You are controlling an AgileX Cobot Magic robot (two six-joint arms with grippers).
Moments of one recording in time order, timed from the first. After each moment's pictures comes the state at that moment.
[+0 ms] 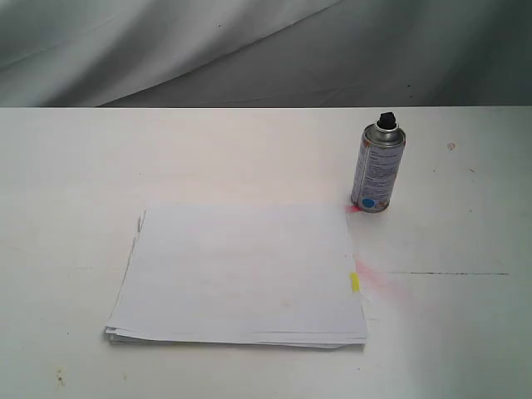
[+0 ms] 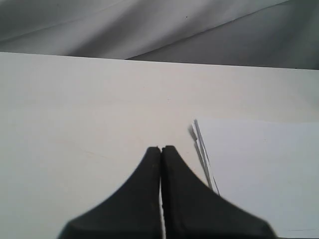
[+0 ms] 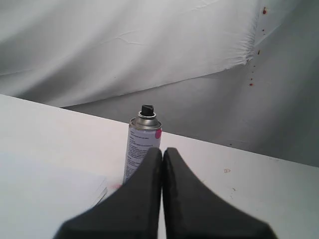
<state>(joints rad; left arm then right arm) -0.03 0.00 0.00 0.14 0.35 -0.25 -0.05 0.00 0.00 -0.11 0.08 -0.03</state>
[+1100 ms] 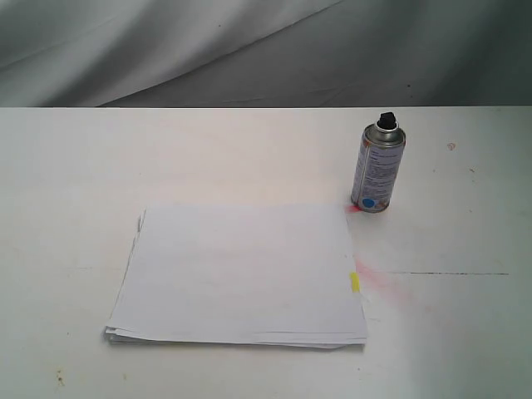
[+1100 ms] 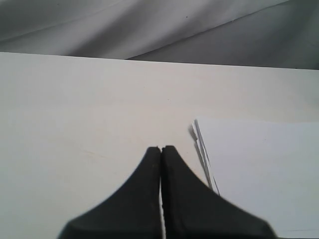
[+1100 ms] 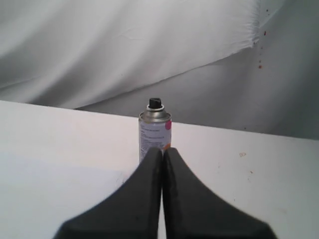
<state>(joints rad) -0.03 0.00 0.00 0.14 0.35 -0.25 -0.05 0.00 -0.01 0.00 0.14 -0.03</state>
